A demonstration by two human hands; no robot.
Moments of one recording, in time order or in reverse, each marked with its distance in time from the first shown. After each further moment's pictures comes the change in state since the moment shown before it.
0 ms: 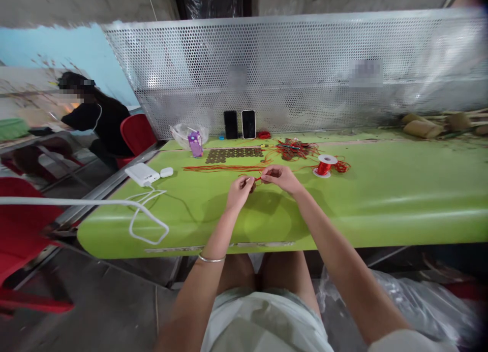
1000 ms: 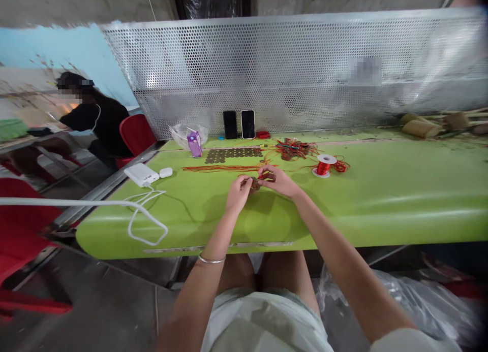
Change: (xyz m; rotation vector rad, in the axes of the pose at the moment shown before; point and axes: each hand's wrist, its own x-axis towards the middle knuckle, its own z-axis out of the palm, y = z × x) left_hand 0.001 -0.003 0.000 0.027 0.018 -0.056; right_hand -0.004 0.001 0.003 -0.153 -0.122 -0.129
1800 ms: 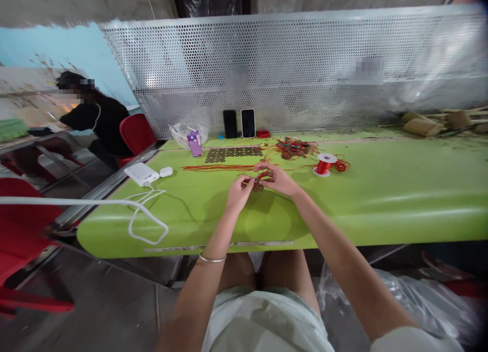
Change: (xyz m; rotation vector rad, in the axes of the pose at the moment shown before) left_hand -0.003 0.008 0.000 0.148 0.000 0.075; right_hand -0.001 0.002 -0.002 0.029 -0.052 -0.030
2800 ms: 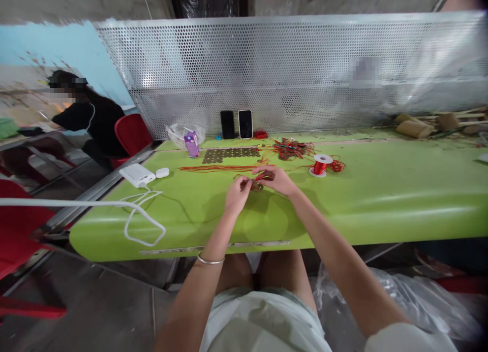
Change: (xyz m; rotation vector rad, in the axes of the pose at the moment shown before) left_hand 0.000 -0.001 0.003 0.114 0.011 0.042; right_hand 0.002 -0.006 -0.001 -0.015 0.073 0.040
